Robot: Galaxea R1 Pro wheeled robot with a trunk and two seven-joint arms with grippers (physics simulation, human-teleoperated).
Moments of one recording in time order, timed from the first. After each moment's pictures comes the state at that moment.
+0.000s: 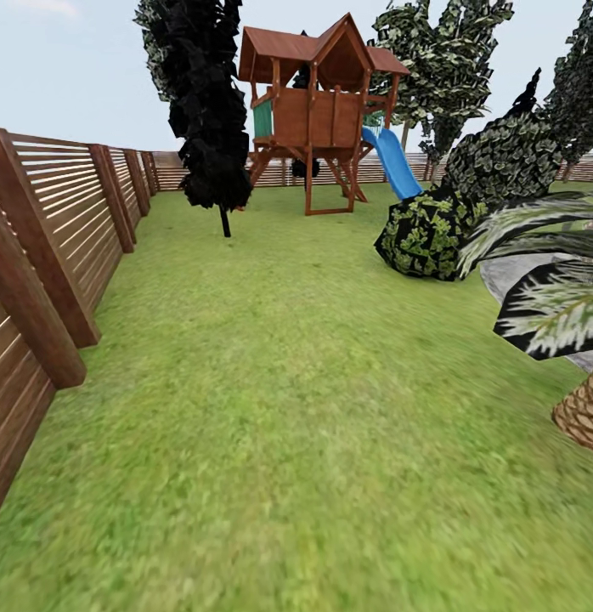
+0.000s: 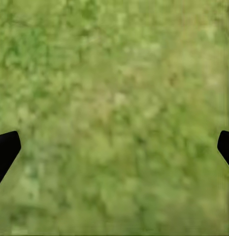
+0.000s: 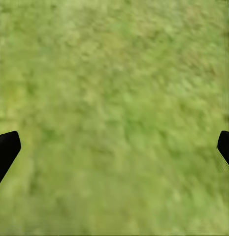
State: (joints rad) left arm -0.20 0.09 0.08 -0.31 0.01 -0.32 0.01; right arm -0.07 -0.09 -0.01 -0.54 0.00 -0.36 0.00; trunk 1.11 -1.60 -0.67
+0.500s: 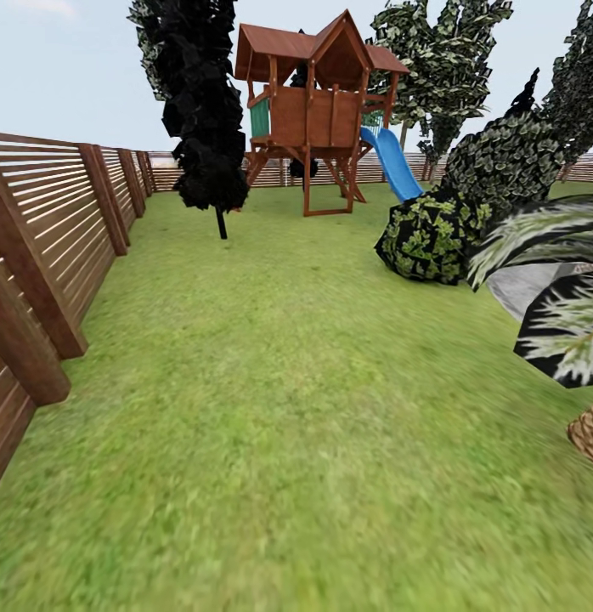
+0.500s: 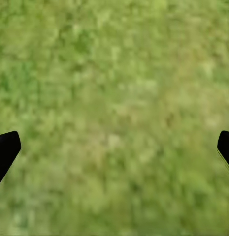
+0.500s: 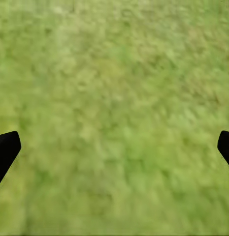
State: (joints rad) left arm -0.20 0.09 0.08 -0.31 0.01 -0.32 0.01; right arm -0.07 -0.09 -0.01 -0.54 0.00 -0.36 0.00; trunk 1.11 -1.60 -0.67
